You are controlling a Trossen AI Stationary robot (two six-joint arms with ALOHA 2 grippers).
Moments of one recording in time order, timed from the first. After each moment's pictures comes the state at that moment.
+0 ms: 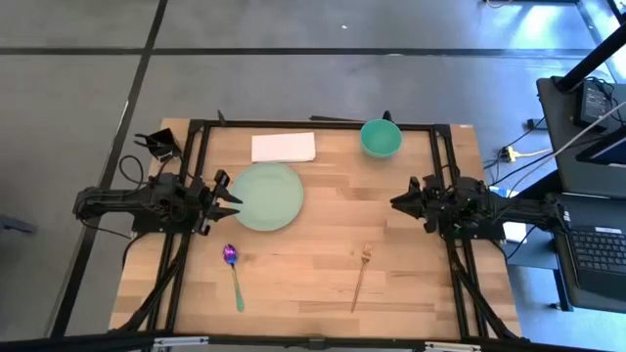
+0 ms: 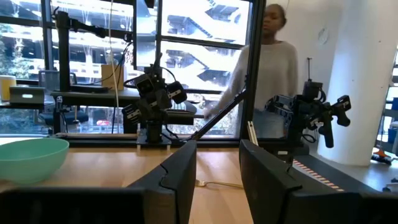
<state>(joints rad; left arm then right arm) 0.05 0.01 0.01 0.21 0.22 -0.12 -0.11 0.05 0.01 0.04 -0.18 0.52</state>
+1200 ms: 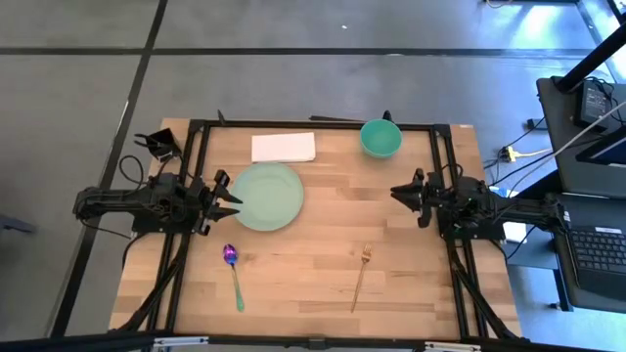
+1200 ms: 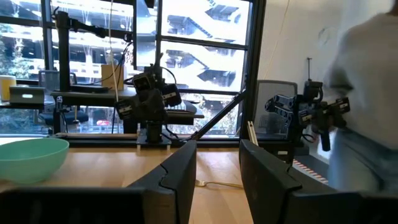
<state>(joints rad) 0.05 0.01 0.01 0.21 0.22 -0.12 -0.11 0.05 0.01 0.06 0.01 0.39</state>
